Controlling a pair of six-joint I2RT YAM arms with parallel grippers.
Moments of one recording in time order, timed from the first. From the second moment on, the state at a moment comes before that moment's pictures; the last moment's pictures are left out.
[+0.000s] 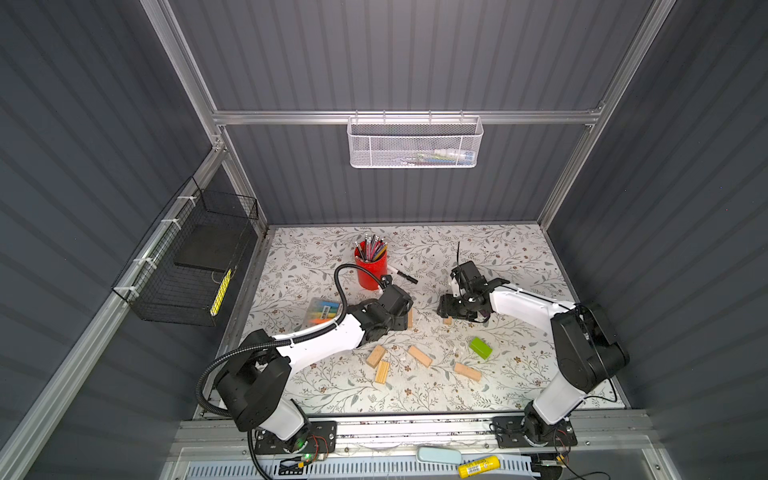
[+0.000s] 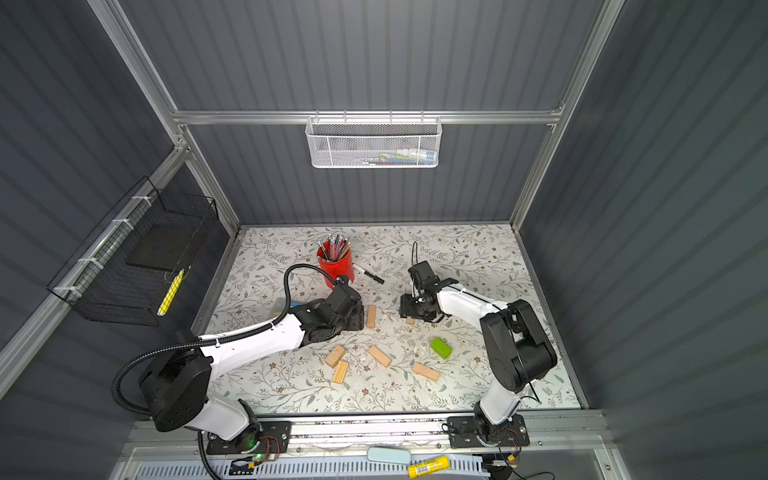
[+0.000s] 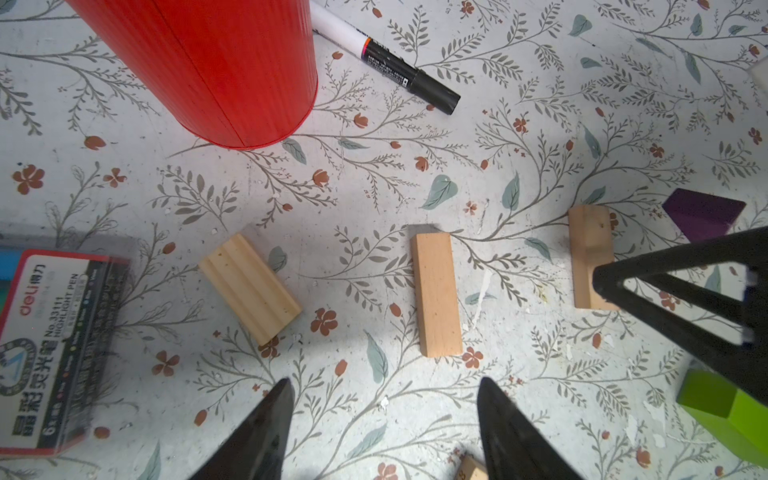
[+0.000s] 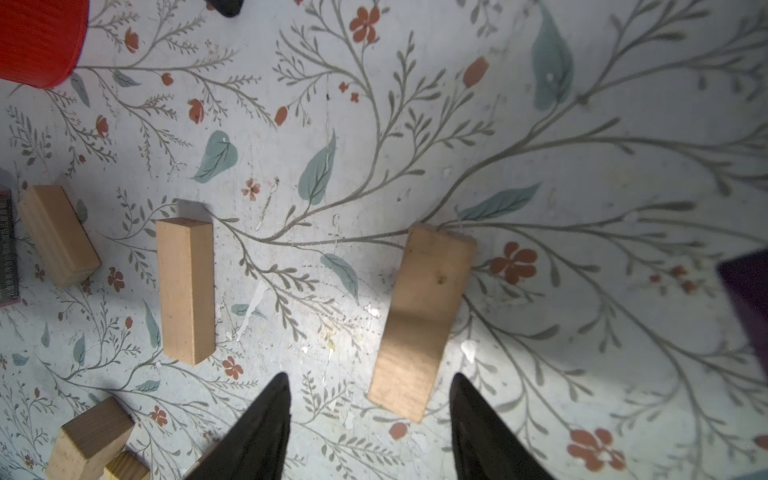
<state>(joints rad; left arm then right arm) -0.87 1.54 0.97 -0.36 -0.30 -0.64 0.44 1.69 1.01 -0.47 -0.17 0.47</state>
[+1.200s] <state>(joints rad) -0.87 1.54 0.97 -0.32 -0.29 -0.64 0.37 1.79 1.00 -0.36 -0.36 0.47</state>
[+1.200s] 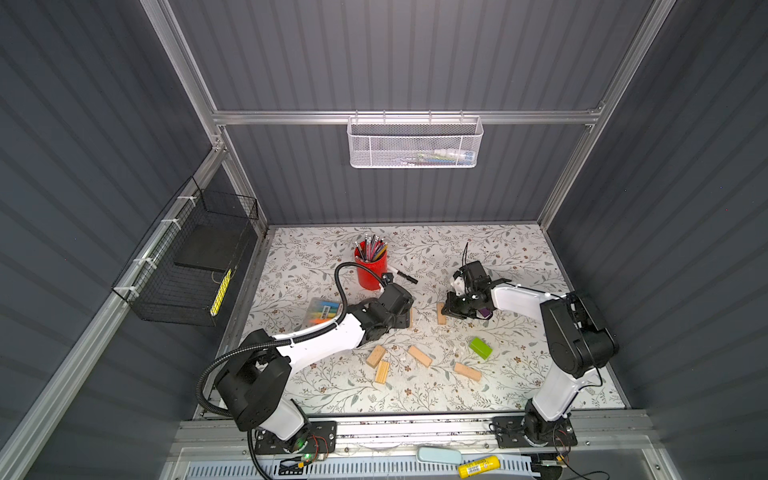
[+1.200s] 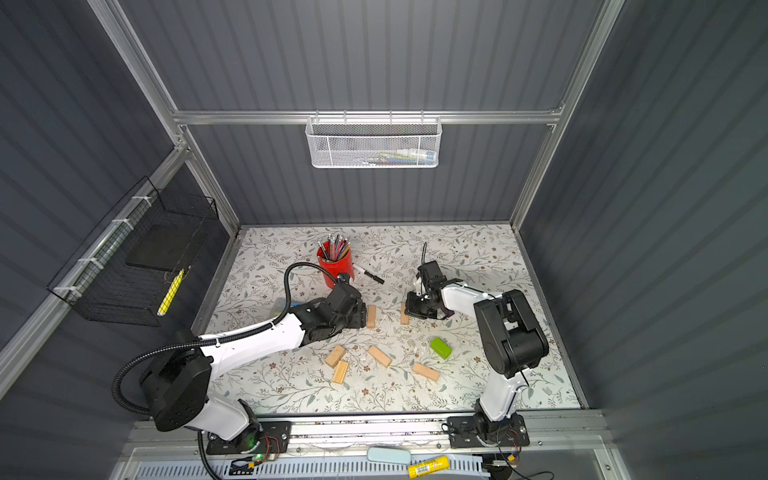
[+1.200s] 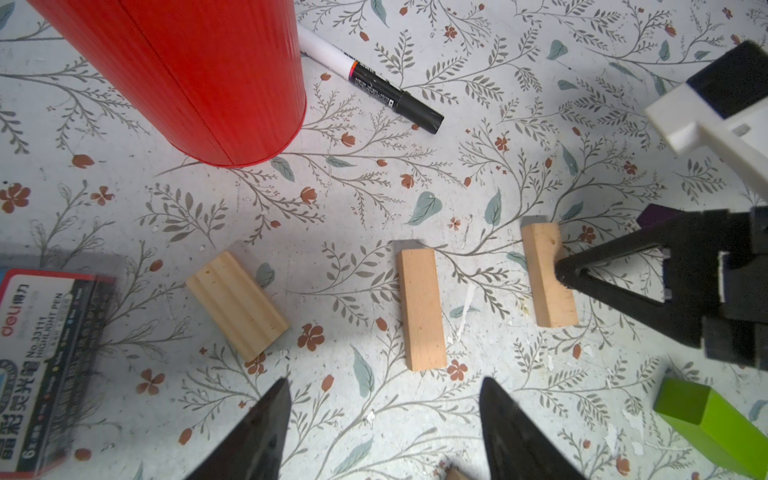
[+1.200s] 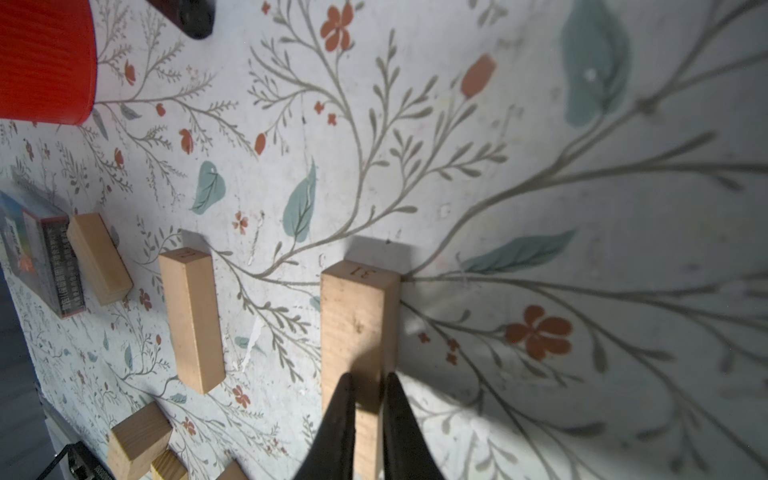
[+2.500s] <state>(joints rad) -0.78 1.47 0.86 -0.27 -0.21 -0.69 0.54 1.89 1.08 -0.27 -0.41 0.63</state>
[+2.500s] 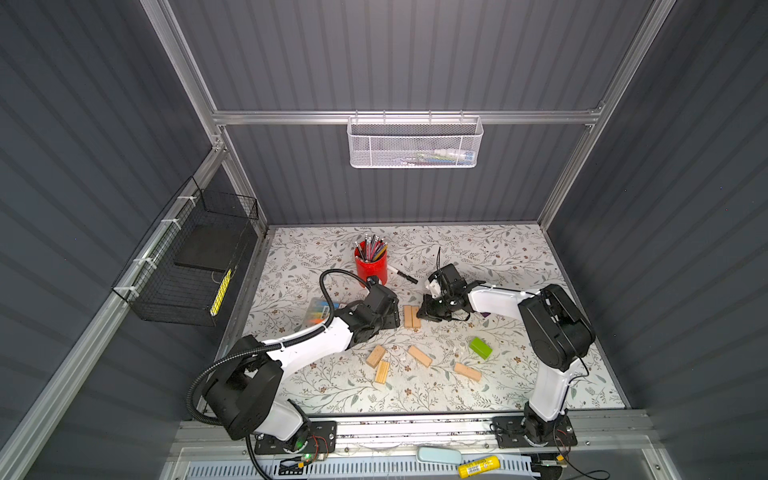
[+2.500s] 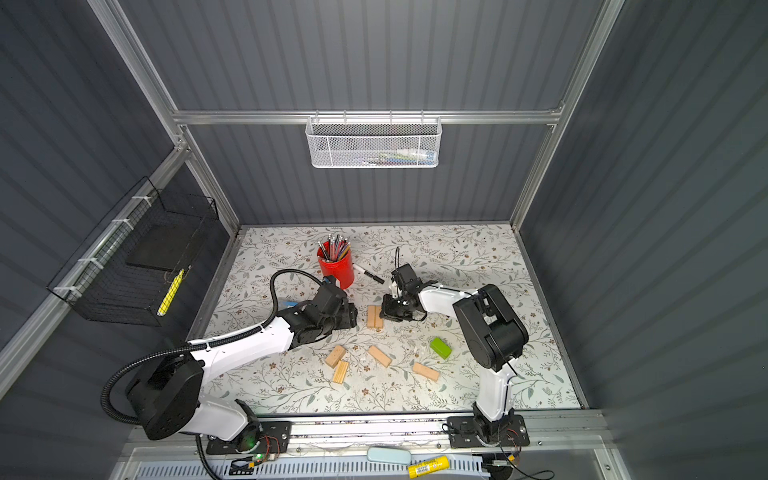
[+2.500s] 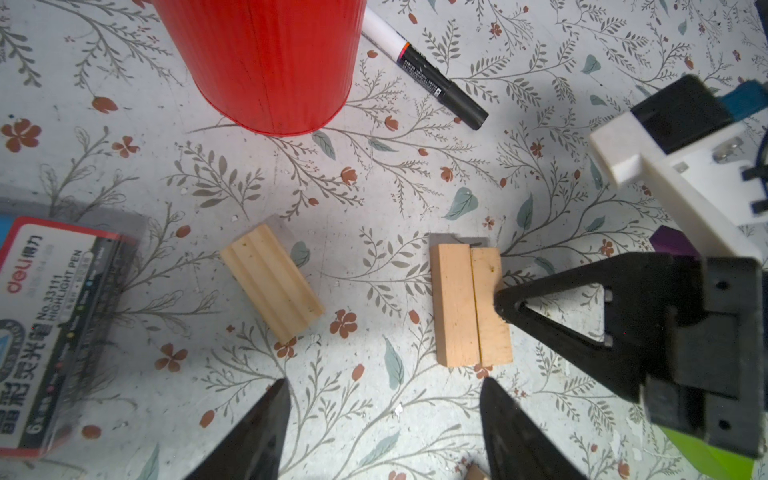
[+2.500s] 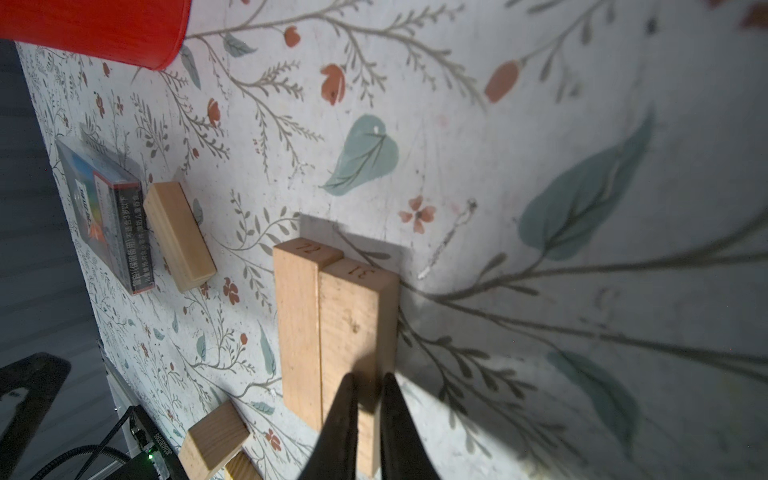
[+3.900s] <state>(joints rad) -0.77 1.47 0.86 -0.26 -0.16 -0.69 0.60 1.77 0.93 -0.24 -0.39 0.72</state>
